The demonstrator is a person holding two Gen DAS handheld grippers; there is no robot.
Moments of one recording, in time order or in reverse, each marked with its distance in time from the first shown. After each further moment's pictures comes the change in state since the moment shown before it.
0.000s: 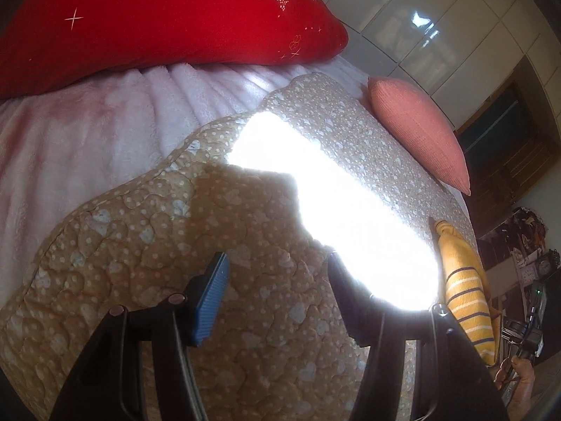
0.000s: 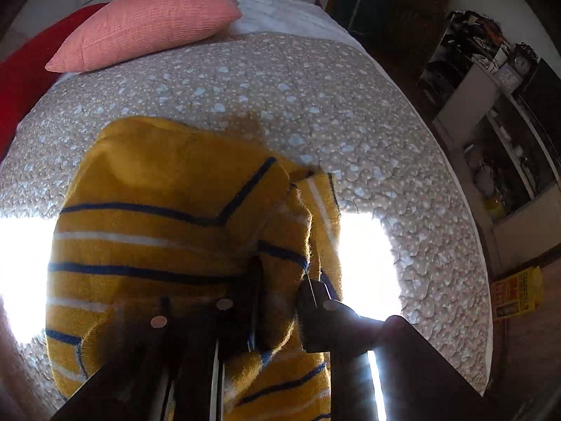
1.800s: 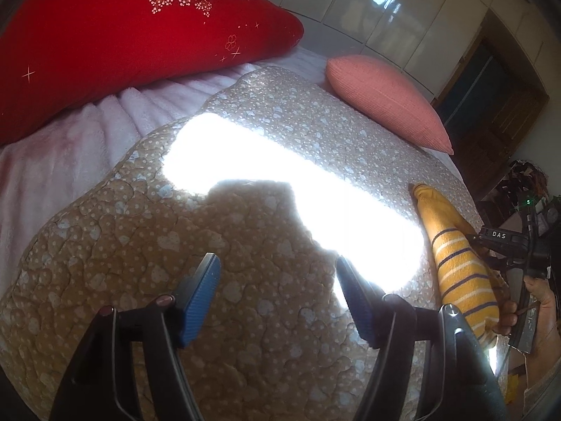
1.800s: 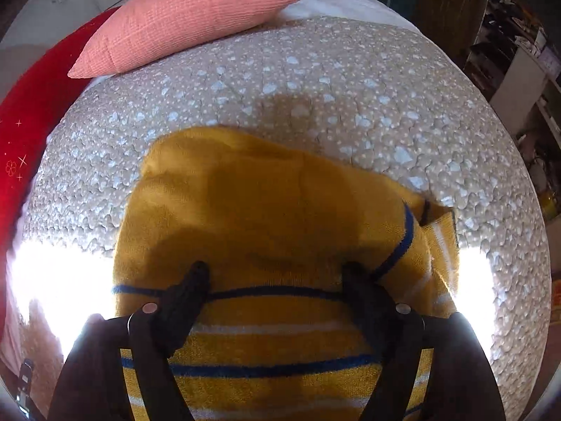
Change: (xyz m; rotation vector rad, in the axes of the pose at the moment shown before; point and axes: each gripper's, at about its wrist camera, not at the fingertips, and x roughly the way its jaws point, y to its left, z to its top) left arm 0.000 -0.063 -0.025 0.186 -0.017 0.001; right arm 0.019 0.076 0.033 0.033 0.050 0.253
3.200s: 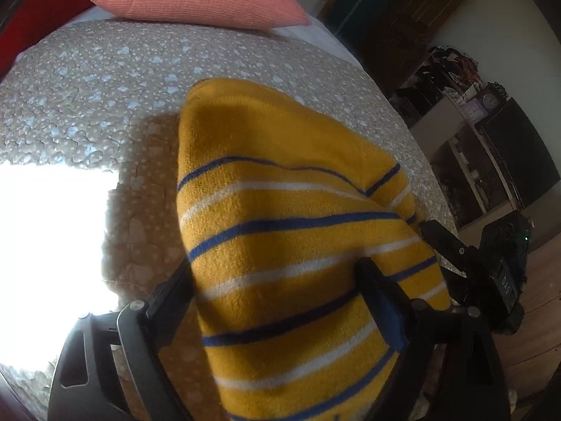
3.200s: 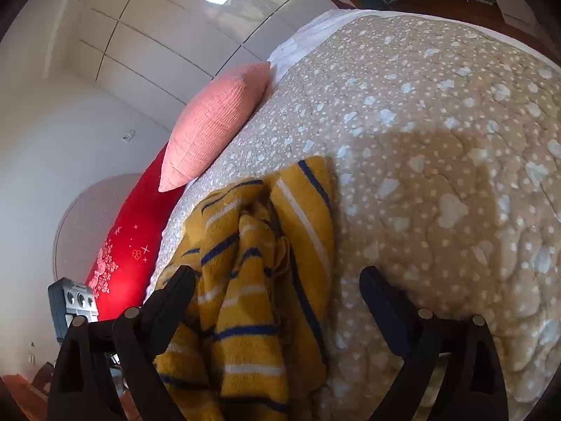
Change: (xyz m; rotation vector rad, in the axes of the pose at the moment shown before) left arm 0.126 -0.240 -0.029 0.315 0.367 -0.303; right arm -0.008 -0.168 -0.081 0.281 -0.267 0.601
